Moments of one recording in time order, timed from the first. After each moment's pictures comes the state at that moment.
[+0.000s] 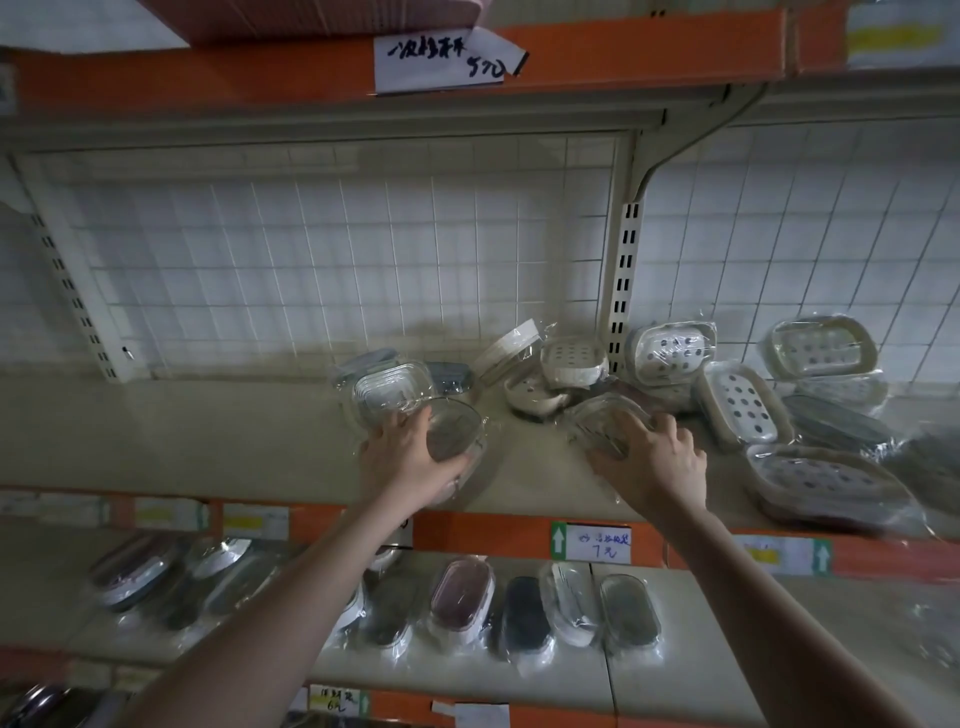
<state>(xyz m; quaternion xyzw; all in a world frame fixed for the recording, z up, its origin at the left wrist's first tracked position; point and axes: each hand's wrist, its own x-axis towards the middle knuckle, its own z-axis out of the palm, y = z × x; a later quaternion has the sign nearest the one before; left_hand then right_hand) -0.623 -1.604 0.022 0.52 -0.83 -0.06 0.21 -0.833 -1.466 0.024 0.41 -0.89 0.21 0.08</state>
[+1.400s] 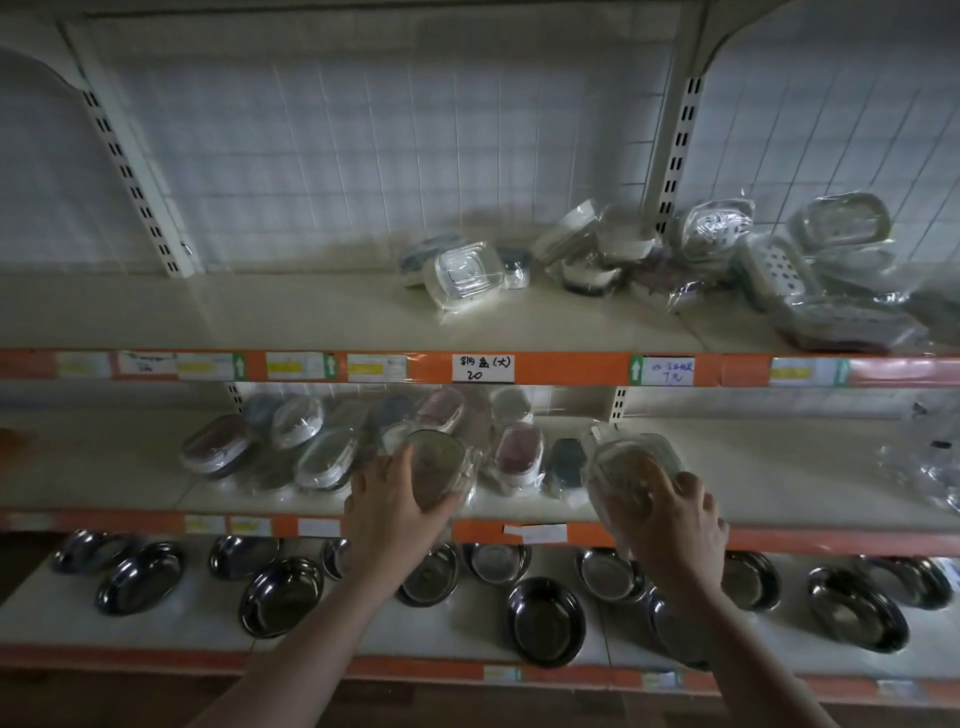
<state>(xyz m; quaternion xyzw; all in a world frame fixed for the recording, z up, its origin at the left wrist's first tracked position) -0.414 -1.510 -0.105 0.53 -0.81 -0.12 0.23 -0.632 -1.353 -0.111 0.32 -0.91 0.25 0.01</state>
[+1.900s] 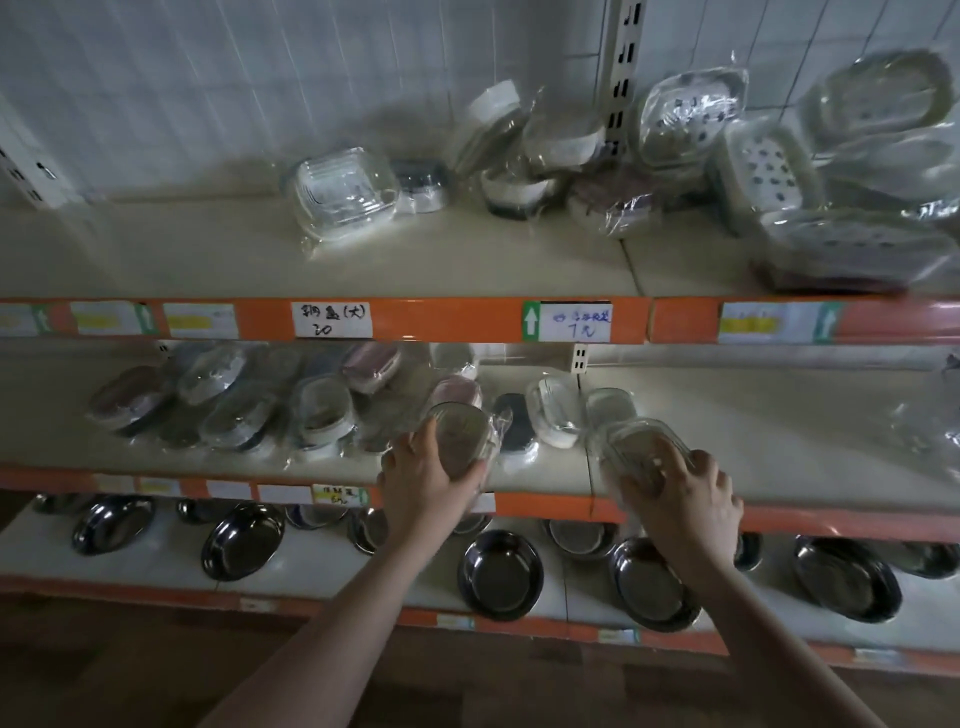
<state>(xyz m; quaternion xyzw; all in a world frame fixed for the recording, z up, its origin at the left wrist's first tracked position) -0.606 -1.474 -0.174 0.58 -0.78 -0.18 0.18 -0.806 -1.334 -0.190 0.32 -0.92 0.21 -0.04</state>
